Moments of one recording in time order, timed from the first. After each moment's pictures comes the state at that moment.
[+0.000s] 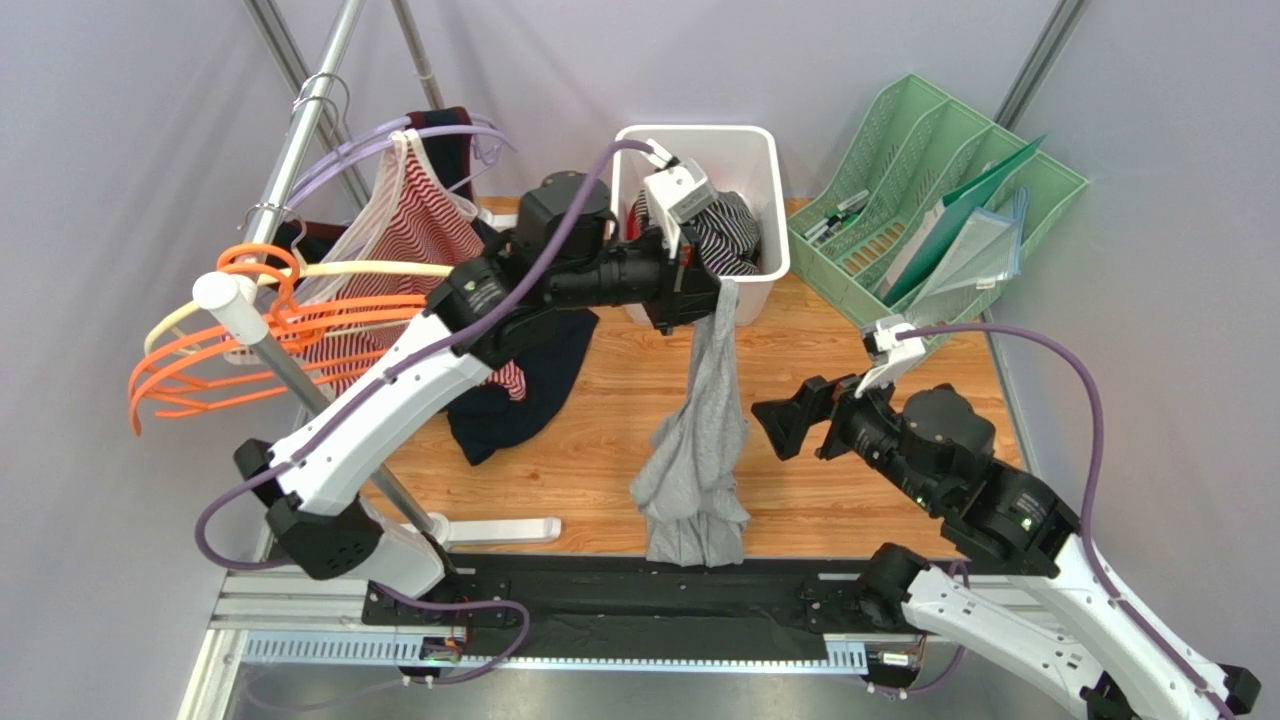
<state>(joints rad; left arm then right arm) -0.88 1.47 1.82 -0.54 0.42 -0.16 0.83 0.56 0.92 -0.63 0.22 0.43</state>
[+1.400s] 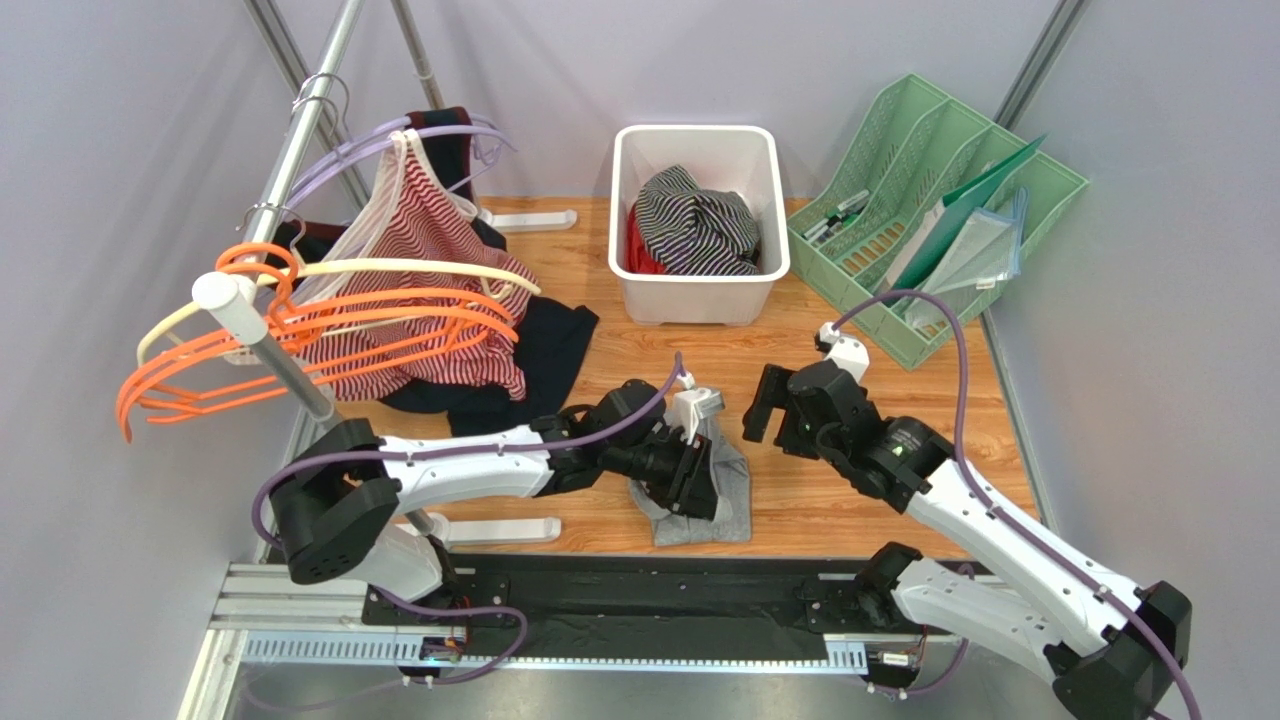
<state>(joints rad) -1.06 1.47 0.79 0.10 0.51 -0.65 0.73 0.87 0.76 -0.70 0.34 0.79</state>
